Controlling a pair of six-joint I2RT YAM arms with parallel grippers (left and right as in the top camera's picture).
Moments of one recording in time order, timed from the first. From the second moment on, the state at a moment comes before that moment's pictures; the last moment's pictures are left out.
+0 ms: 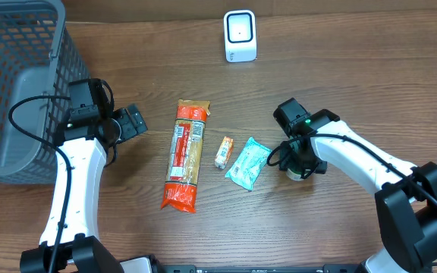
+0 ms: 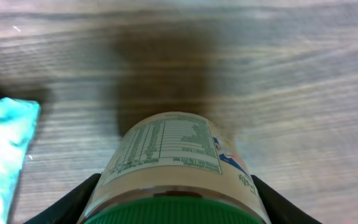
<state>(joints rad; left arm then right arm) 0.20 1.47 1.12 -0.75 -0.05 -0.27 0.50 1.78 1.13 -0.93 0.05 0.60</state>
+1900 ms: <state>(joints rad) 0.20 1.47 1.12 -0.75 -0.05 -0.27 0.20 1.61 1.24 -1.18 -1.06 0.93</state>
